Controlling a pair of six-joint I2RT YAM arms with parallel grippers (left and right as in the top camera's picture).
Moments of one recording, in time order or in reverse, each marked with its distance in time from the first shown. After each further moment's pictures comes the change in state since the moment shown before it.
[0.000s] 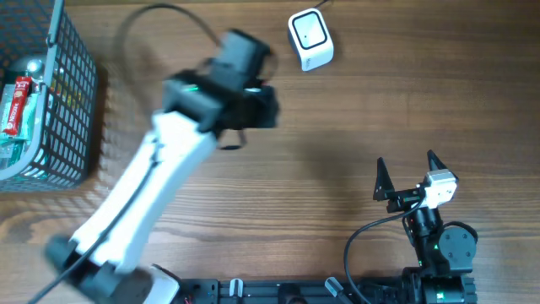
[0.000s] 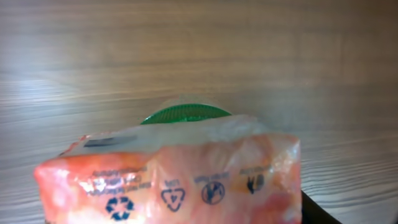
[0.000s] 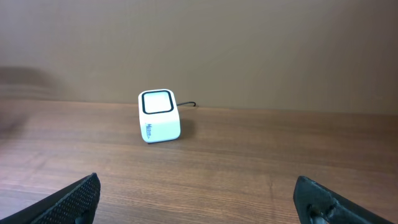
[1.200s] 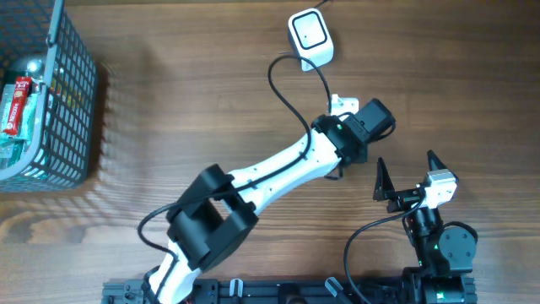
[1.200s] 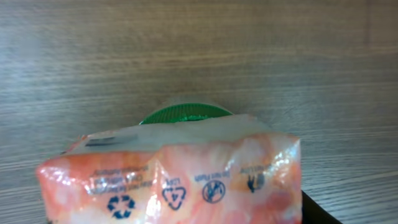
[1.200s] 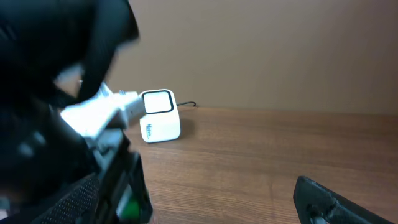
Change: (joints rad) left arm -0.390 0.474 -0.004 0.391 -0.178 -0.325; right arm 0.000 0.000 0.000 0.000 0.000 0.000
